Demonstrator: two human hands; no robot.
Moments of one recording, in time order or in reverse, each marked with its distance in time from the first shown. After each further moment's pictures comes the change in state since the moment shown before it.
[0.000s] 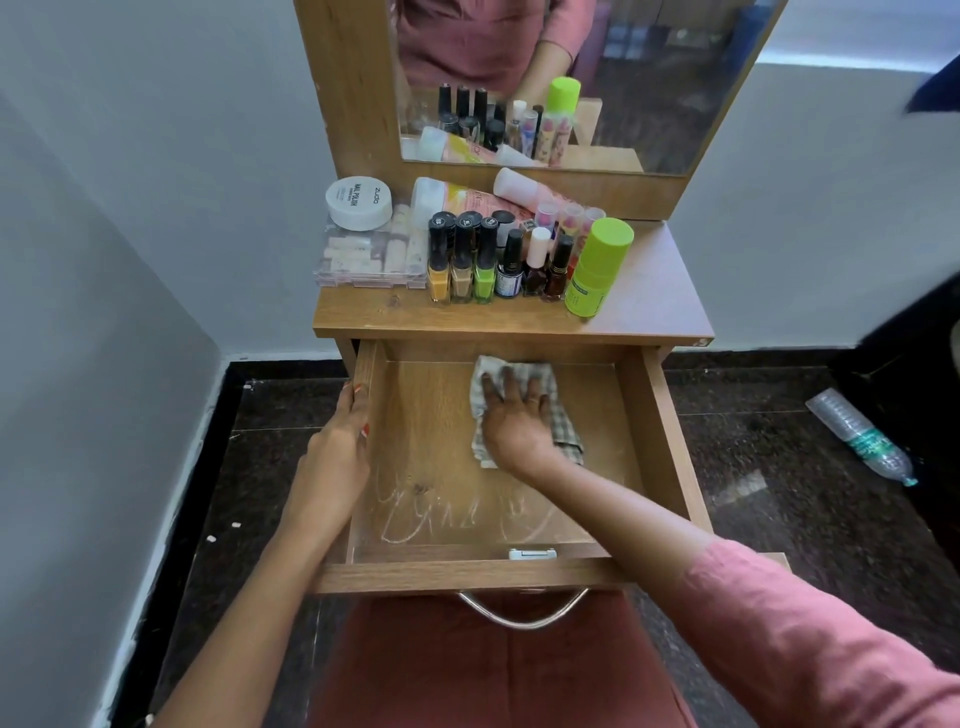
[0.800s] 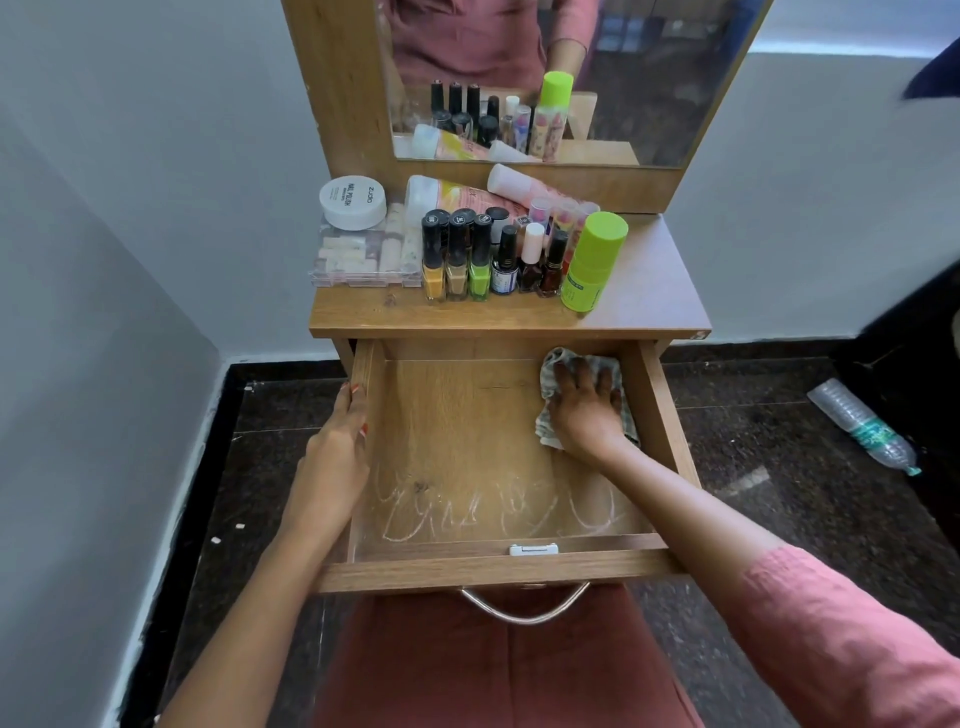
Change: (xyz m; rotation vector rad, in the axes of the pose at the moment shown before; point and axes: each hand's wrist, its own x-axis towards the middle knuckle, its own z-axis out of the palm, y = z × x) left_hand -0.001 -0.001 0.003 -0.059 0.018 0.005; right_hand -0.002 0.066 -0.015 0.080 0.111 0.162
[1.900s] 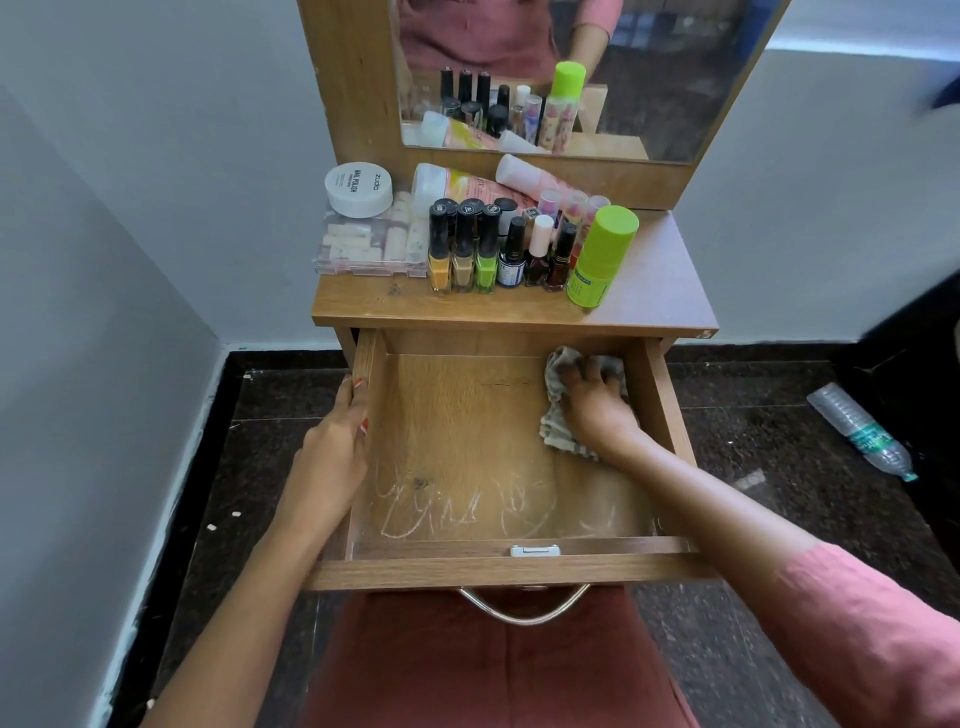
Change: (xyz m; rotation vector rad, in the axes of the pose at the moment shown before) left_hand -0.005 0.003 -0.006 0.076 -0.026 0.013; right_hand -0.007 0.002 -0.016 -0.117 -0.023 -0.062
